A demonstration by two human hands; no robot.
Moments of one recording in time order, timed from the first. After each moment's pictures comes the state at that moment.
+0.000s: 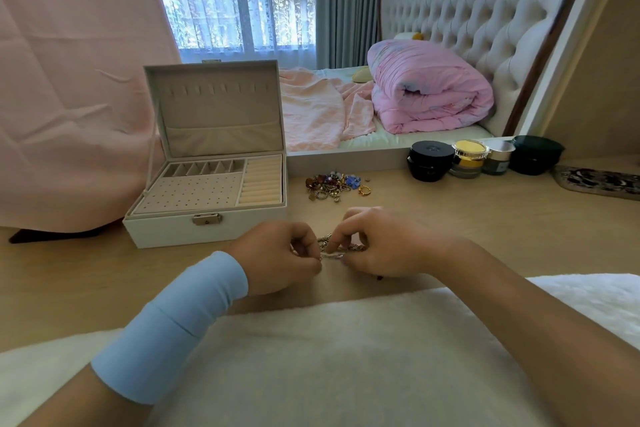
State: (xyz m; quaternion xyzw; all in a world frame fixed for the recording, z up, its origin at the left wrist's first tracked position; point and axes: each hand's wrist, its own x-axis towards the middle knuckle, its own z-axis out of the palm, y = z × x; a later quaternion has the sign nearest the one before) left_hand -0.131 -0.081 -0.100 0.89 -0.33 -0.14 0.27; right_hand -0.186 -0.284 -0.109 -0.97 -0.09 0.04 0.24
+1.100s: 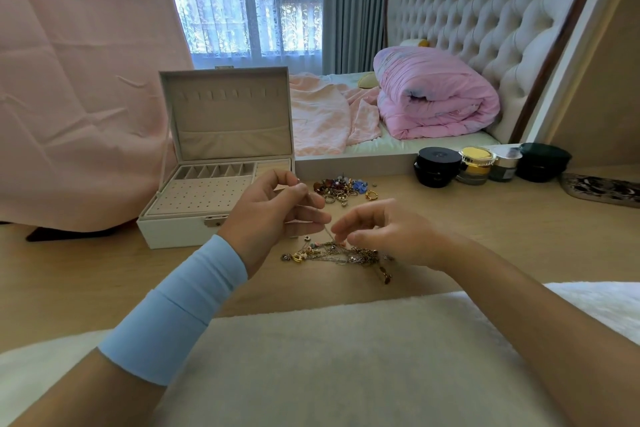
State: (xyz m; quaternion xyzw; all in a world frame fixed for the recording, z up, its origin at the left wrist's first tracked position) left_hand -0.126 -0.082 -0.081 0.62 -0.21 -0.16 0.74; right_hand -0.183 -0.289 -0.109 -0.86 -0.06 0.01 0.50
